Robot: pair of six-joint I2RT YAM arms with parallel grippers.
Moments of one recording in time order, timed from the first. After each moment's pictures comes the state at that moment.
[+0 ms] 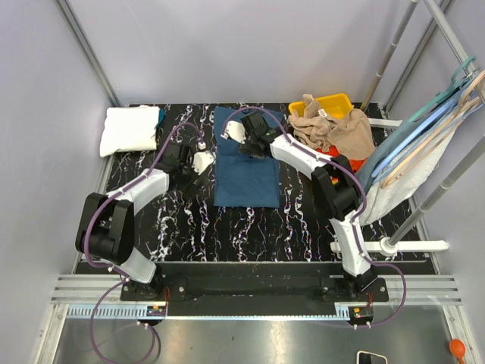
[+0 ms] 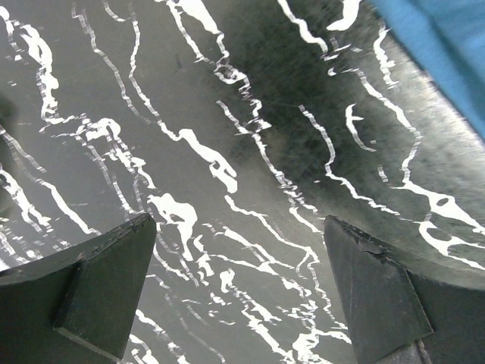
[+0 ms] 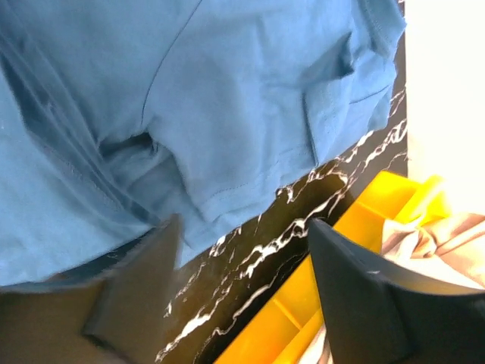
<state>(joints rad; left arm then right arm) -0.26 1.56 0.94 -0.37 0.00 0.60 0.62 2.24 1.87 -0.45 0.27 -0.78</state>
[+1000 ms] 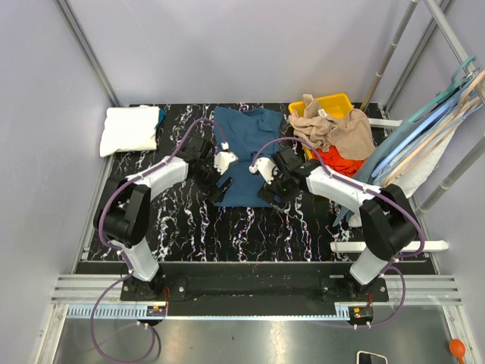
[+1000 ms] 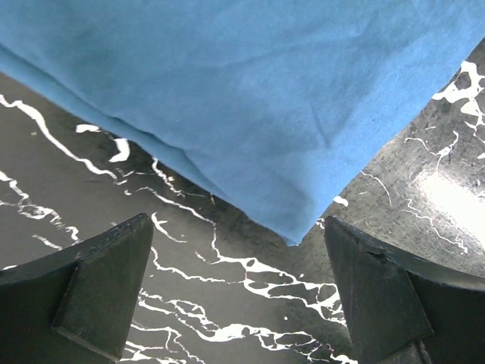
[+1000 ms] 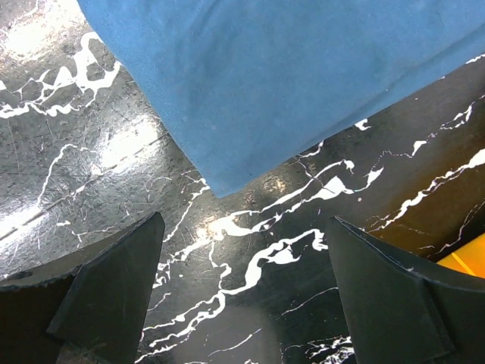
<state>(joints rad) -0.39 1.74 1.15 -0.56 0.33 0.45 0.62 1.66 1.13 -0.55 -0.10 -0.41</state>
